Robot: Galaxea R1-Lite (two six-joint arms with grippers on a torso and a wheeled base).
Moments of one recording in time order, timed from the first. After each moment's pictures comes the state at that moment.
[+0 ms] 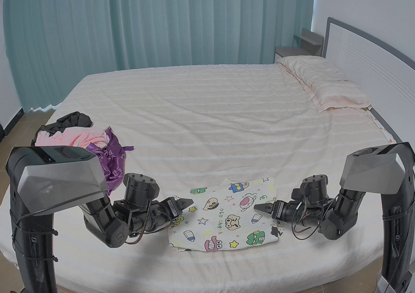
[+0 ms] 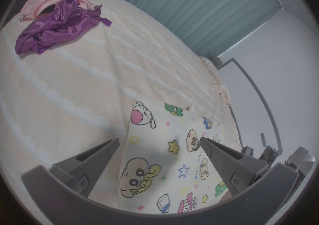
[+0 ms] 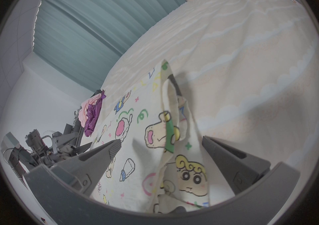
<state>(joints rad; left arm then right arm) -0.45 2.30 -0.69 -0.95 -0.08 -0.80 0.35 2.42 -0.65 -1.14 0.26 0.63</state>
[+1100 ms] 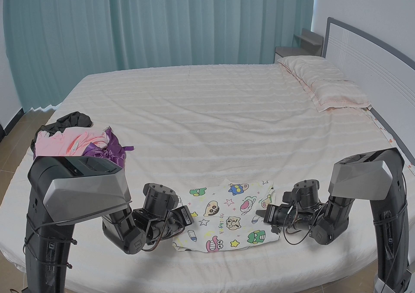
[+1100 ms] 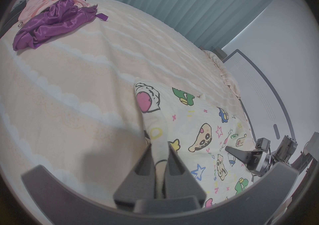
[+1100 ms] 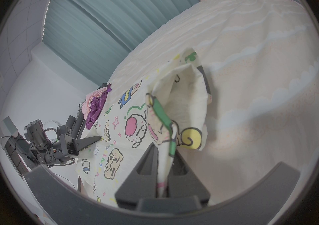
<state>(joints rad) -0.52 2.40 -0.76 -0.95 0.04 -0.79 0.38 2.49 -0.70 -1.21 0.25 0.59</state>
